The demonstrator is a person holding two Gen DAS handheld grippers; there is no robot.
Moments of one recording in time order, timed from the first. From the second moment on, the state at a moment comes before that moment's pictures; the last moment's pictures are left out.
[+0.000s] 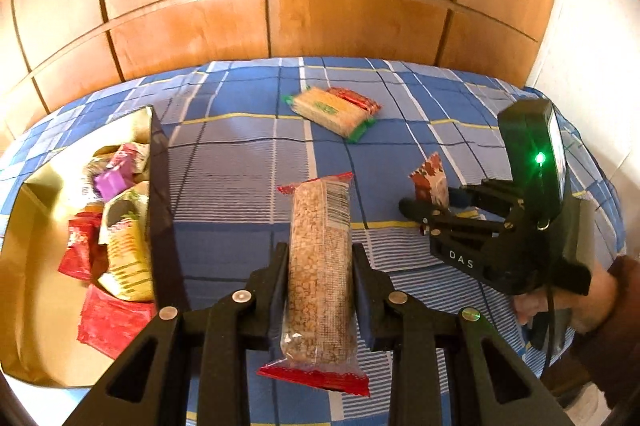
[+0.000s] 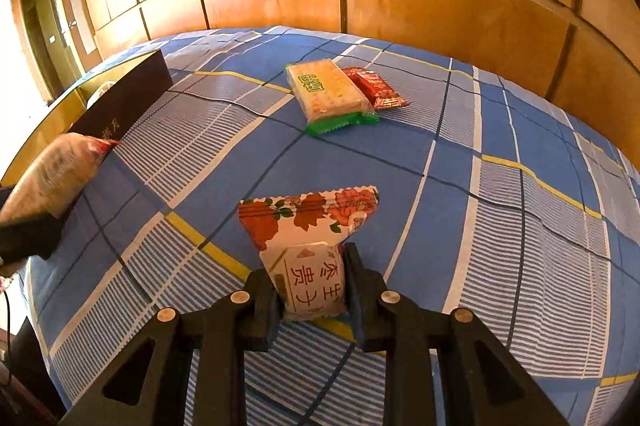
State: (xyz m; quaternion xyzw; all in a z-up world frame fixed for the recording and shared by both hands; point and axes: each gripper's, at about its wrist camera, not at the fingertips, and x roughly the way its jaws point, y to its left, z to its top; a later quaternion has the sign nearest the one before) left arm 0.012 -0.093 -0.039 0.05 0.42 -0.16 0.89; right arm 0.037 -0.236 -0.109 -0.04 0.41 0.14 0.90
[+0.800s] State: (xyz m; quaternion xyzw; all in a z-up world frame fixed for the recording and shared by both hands) left arm 0.014 -0.038 -0.014 0.02 0.39 -0.08 0.92; right arm 0.036 -0.237 -0.108 -0.03 0.41 0.13 0.90
